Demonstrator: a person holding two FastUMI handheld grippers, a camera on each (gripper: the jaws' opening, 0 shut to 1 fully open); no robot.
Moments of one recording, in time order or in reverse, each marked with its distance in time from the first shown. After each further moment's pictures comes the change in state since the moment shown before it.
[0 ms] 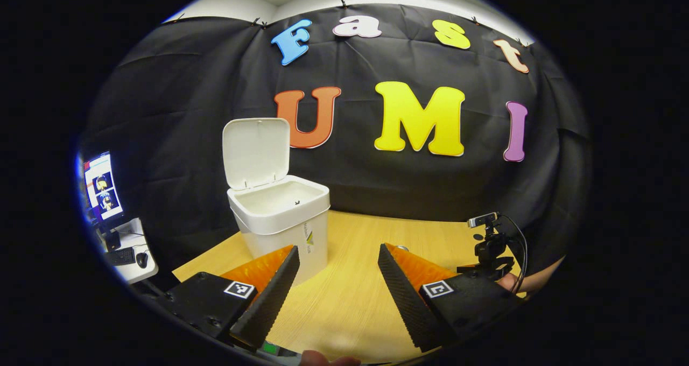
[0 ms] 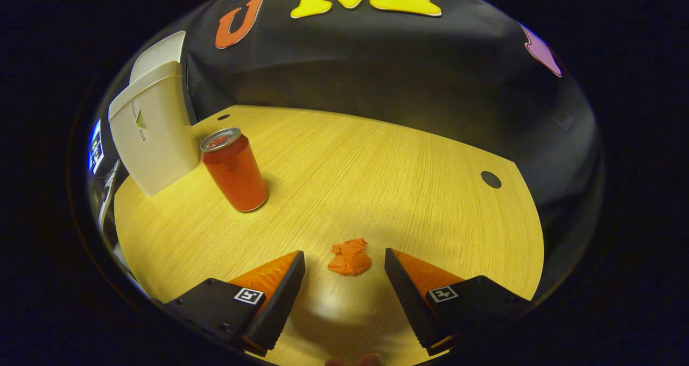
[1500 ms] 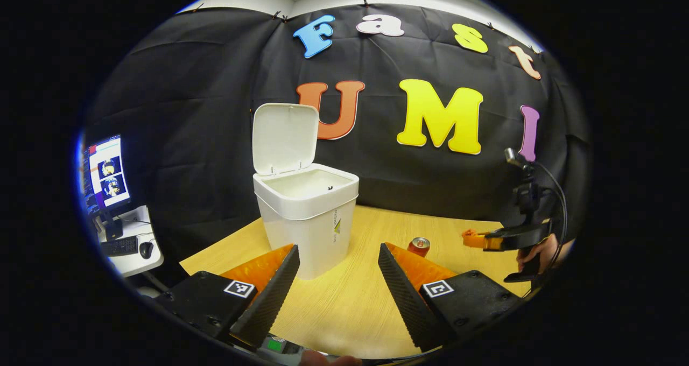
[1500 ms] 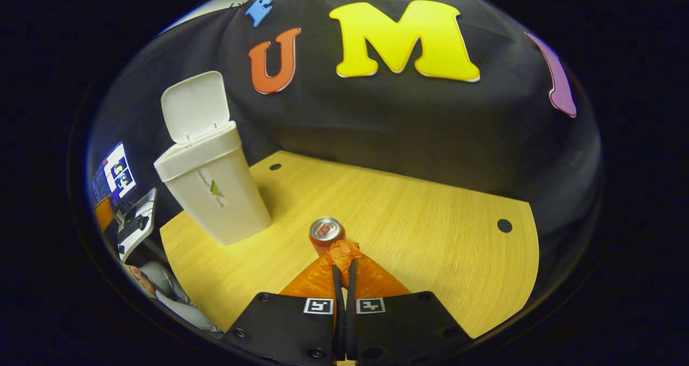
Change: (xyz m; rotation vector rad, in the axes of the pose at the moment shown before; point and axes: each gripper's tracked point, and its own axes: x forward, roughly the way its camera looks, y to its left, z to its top) left arm -0.001 0.052 -0.029 -0.052 0.006 0.025; right arm -0.141 0.109 0.139 0.006 -0.214 0.191
